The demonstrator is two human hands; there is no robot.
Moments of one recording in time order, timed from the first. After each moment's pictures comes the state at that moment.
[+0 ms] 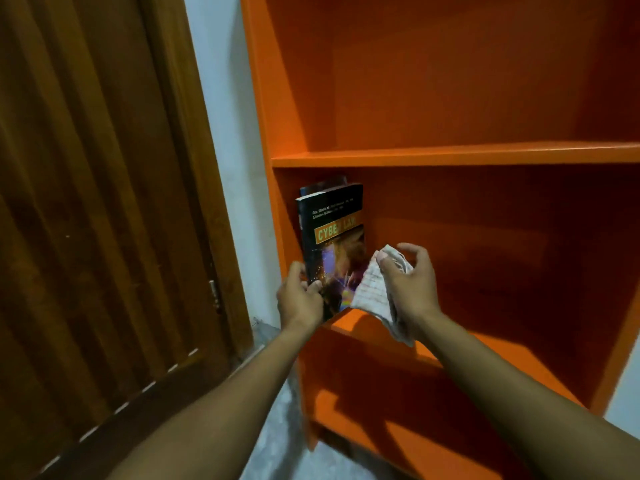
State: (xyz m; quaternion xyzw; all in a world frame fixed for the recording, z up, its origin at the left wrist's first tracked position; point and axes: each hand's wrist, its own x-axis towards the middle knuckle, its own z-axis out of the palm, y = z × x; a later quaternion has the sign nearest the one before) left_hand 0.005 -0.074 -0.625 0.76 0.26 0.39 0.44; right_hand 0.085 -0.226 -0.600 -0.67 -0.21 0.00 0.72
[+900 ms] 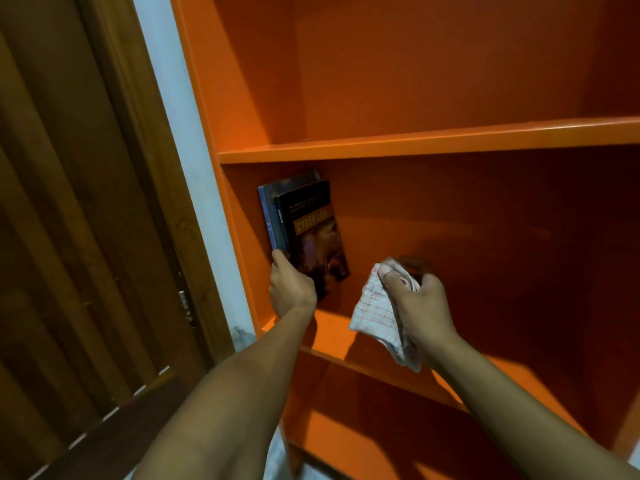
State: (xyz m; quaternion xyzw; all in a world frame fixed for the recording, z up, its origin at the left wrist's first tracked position) left_hand 0.122 -0.050 -0.637 0.76 0.39 0.42 0.29; right_hand 0.132 -0.250 -0.616 -0.62 -0.20 0.06 0.75
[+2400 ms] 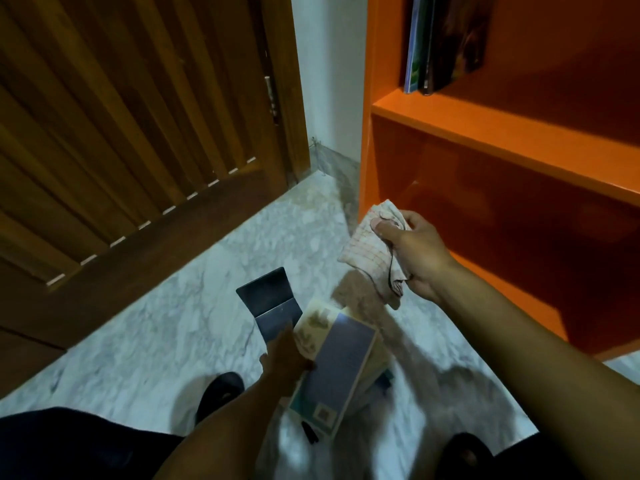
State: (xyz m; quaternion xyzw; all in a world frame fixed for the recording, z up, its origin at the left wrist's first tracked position) left_hand -0.238 -0.087 -1.022 0.76 0.54 -0.06 0.34; right_hand -0.022 -0.183 -0.797 -0.64 -0.12 0.39 0.66
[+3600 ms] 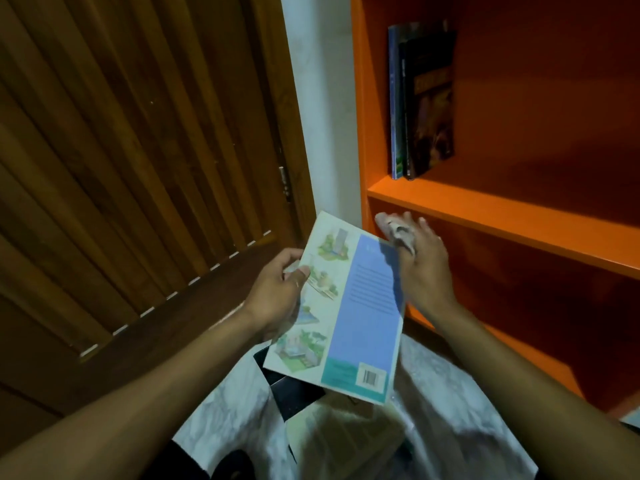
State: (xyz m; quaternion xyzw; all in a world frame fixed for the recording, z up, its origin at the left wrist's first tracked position) left_hand -0.202 -0.067 -0.706 0.66 0.33 0.20 0.65; right_hand -0.004 -0.179 -0.756 -0.78 -0.38 -0.02 0.50
